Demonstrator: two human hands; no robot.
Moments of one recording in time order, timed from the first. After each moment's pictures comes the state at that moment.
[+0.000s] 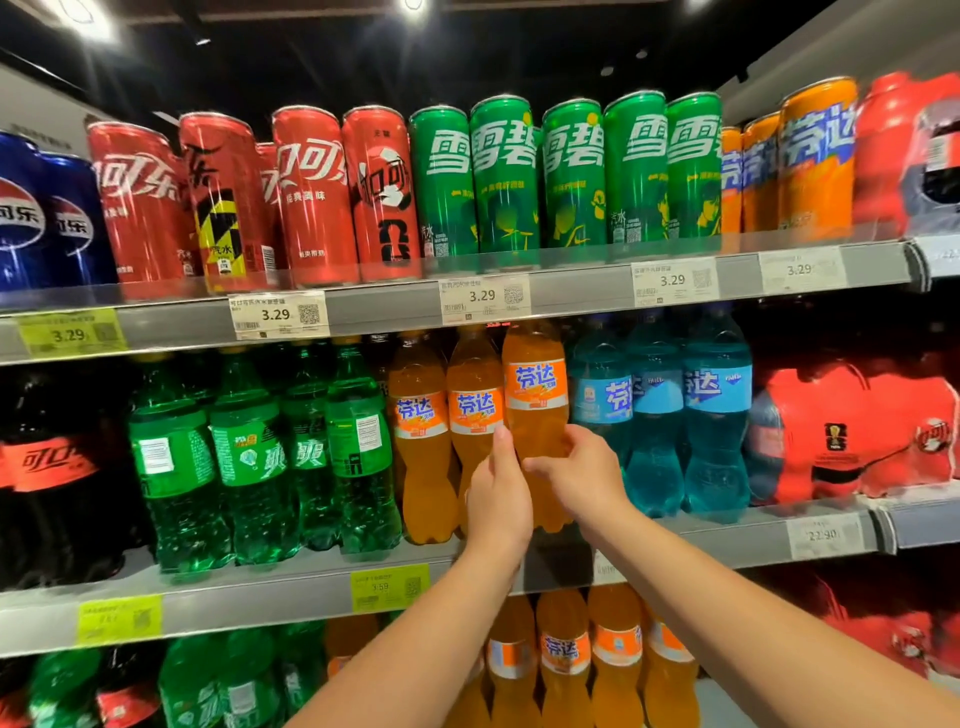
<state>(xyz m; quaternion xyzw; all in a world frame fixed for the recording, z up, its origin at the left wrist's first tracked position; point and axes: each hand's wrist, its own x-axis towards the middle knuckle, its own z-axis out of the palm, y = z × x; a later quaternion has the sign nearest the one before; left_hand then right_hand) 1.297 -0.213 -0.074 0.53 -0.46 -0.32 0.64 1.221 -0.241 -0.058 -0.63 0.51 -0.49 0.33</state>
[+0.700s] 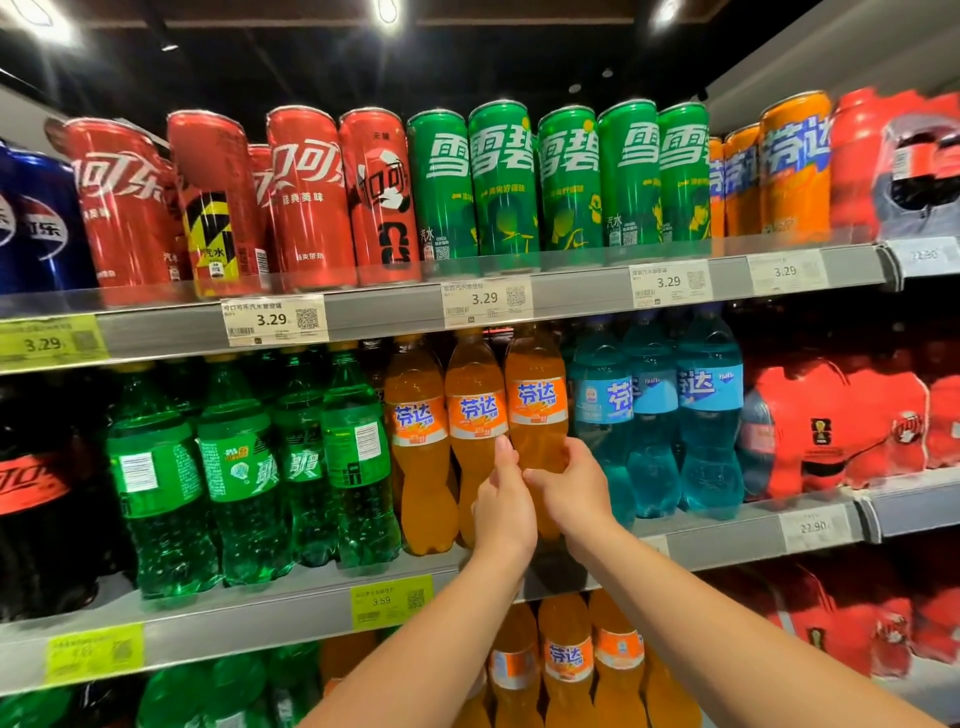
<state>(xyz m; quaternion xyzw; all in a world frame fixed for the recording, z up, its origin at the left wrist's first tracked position) 1.300 -0.216 -0.081 0.54 -0.44 -0.35 0.62 1.238 -0.239 -0.071 -0.56 0.53 -0.53 0.35</state>
